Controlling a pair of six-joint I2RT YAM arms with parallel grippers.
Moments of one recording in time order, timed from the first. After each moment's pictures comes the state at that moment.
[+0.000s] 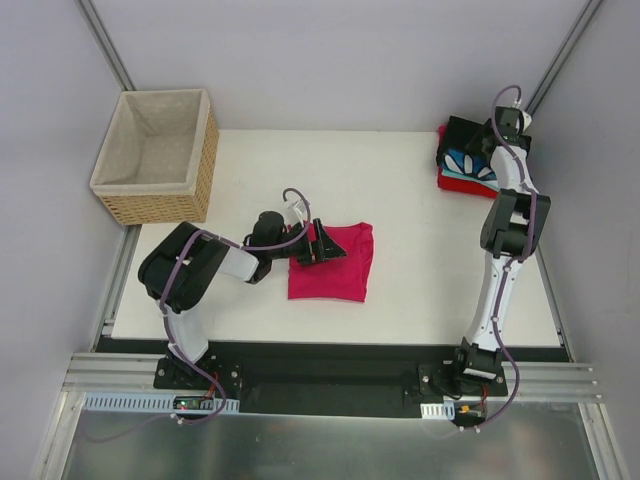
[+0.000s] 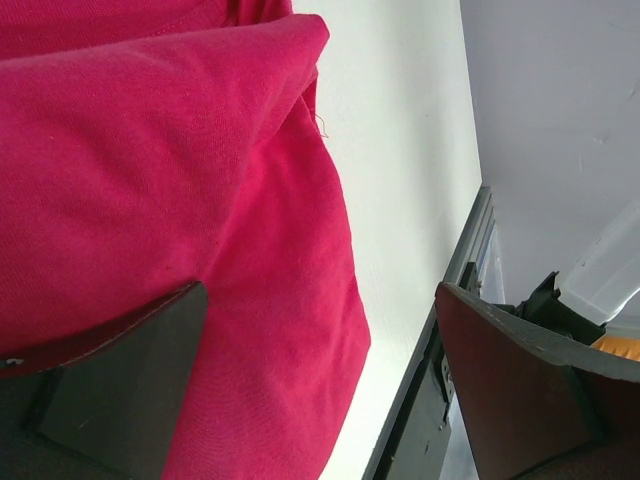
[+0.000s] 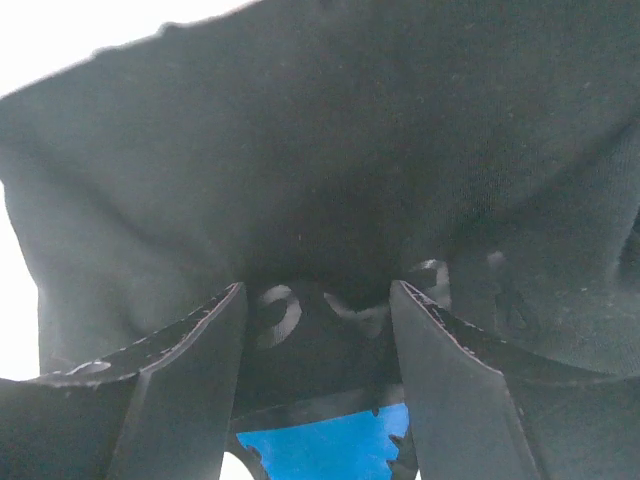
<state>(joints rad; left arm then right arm) -0.53 1.83 0.66 0.78 0.64 -0.88 -0.18 2.47 2.23 -0.46 0.16 0.43</state>
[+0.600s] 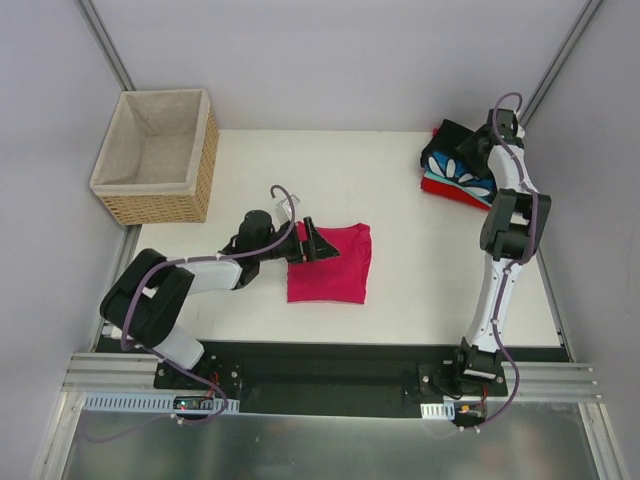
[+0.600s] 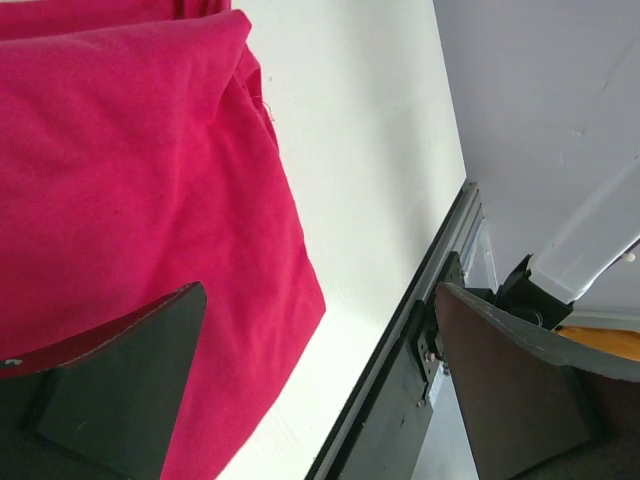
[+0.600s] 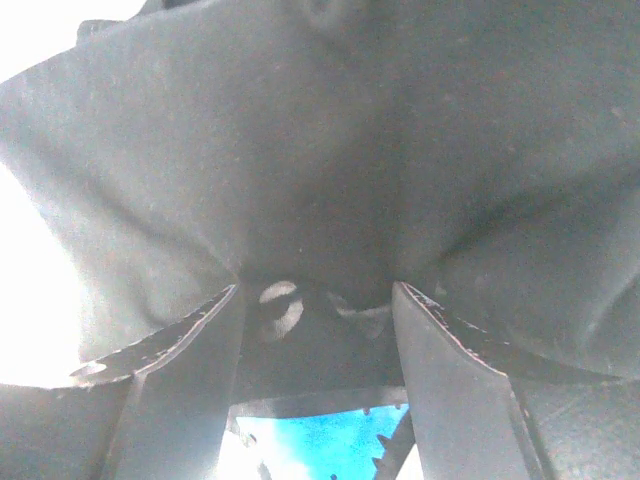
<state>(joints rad) -0.53 1.58 0.59 0.61 0.61 -0.86 -0.16 2.44 2.20 -0.60 0.07 0.67</state>
